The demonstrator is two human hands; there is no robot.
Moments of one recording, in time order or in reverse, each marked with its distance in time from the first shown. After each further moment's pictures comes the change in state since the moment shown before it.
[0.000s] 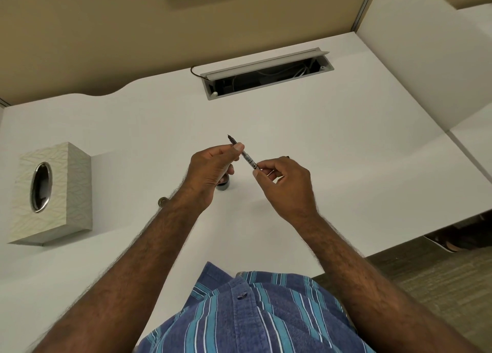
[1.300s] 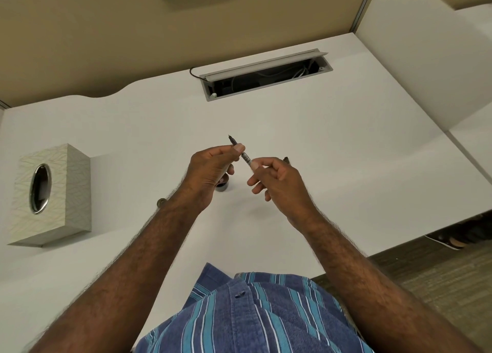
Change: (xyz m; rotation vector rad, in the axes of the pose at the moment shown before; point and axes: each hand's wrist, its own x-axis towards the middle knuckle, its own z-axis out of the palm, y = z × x) left_hand -0.002 0.004 0.002 0.007 -0.037 -0.011; right_hand 0.008 -0.005 -0.003 0.389 -0.261 0.337
